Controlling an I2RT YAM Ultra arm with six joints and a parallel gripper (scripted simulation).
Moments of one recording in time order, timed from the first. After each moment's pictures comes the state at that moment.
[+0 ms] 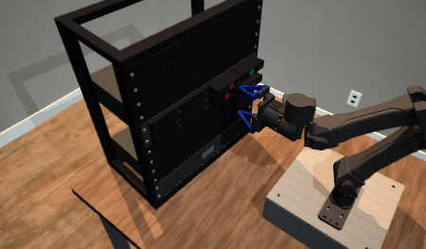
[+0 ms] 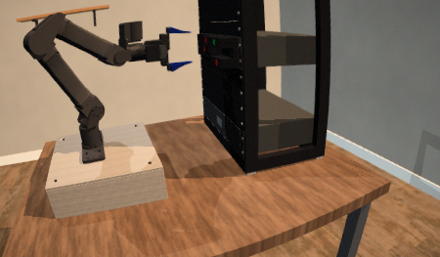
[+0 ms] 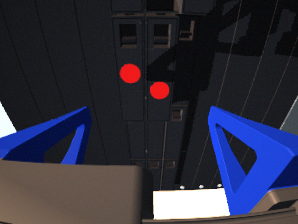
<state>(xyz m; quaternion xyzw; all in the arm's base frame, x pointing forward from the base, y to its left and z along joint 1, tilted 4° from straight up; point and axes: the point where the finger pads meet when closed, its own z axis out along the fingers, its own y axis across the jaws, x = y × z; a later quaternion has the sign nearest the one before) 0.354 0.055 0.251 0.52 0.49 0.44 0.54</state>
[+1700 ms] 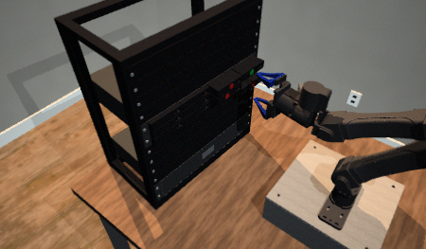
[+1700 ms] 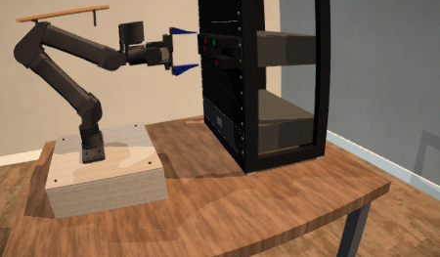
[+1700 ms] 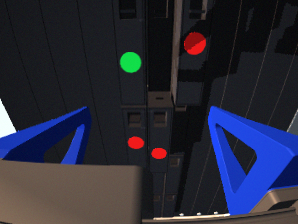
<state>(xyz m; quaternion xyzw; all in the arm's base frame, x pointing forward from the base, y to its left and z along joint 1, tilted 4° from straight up) 0.345 -0.027 0.257 0.53 0.47 0.43 0.56</state>
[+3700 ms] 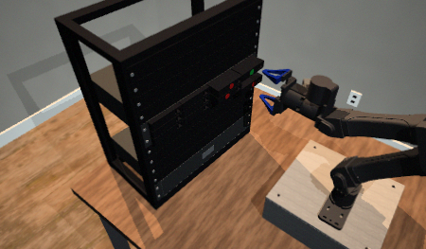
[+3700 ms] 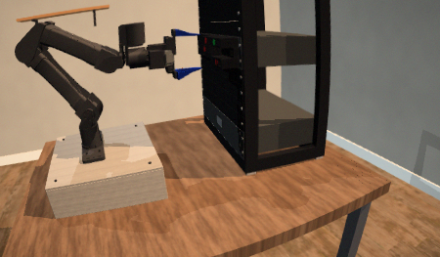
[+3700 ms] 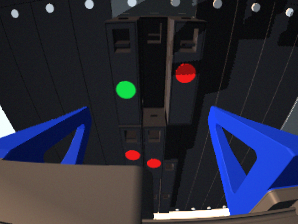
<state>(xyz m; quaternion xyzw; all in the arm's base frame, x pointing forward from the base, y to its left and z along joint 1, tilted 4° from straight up) 0.342 -0.057 0.253 0.52 0.49 0.45 0.54</state>
